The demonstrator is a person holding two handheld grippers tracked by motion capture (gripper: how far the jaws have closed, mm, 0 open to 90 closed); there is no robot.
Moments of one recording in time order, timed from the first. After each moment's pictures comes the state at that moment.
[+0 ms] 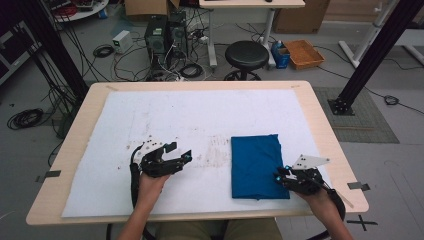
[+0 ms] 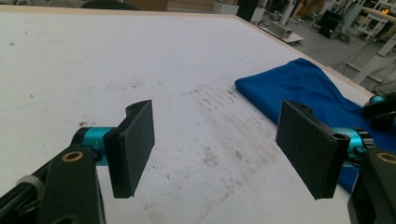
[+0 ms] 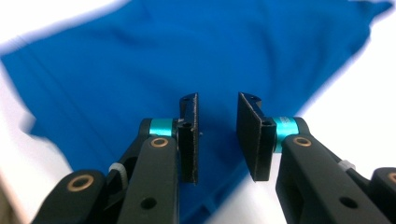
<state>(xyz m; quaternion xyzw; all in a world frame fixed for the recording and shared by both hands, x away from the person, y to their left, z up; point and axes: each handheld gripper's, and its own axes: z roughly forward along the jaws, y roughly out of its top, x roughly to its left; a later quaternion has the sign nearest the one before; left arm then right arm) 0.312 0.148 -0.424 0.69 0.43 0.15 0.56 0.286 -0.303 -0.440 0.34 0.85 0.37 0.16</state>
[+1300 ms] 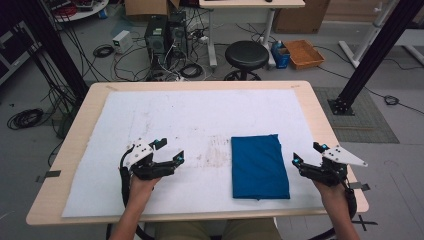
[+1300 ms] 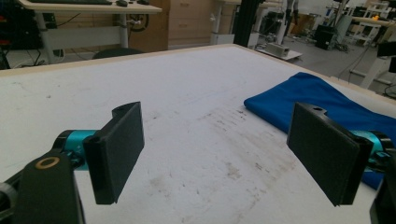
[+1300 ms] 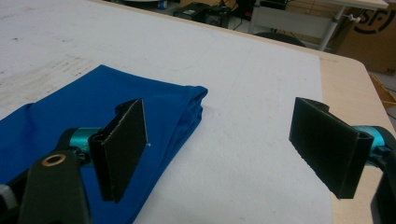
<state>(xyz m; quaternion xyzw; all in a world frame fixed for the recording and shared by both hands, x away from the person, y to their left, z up) 0.303 0.170 -0.427 0.68 0.36 0.22 0.59 0.286 -0.344 -0.411 0.43 0.71 0.45 0.32</state>
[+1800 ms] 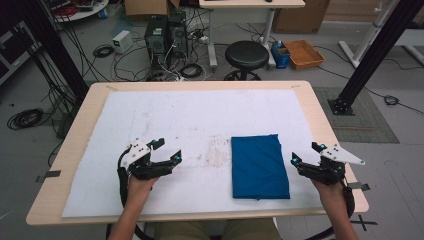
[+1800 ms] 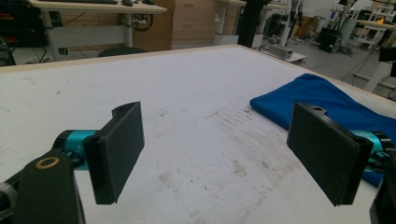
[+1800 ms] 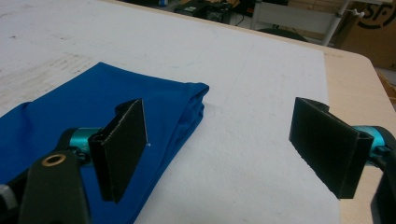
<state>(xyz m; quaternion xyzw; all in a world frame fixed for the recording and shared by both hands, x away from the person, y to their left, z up) 0.305 0.176 -0.429 0.68 0.37 0.22 0.59 0.292 -0.344 -0.415 0.43 0.71 0.45 0.32</state>
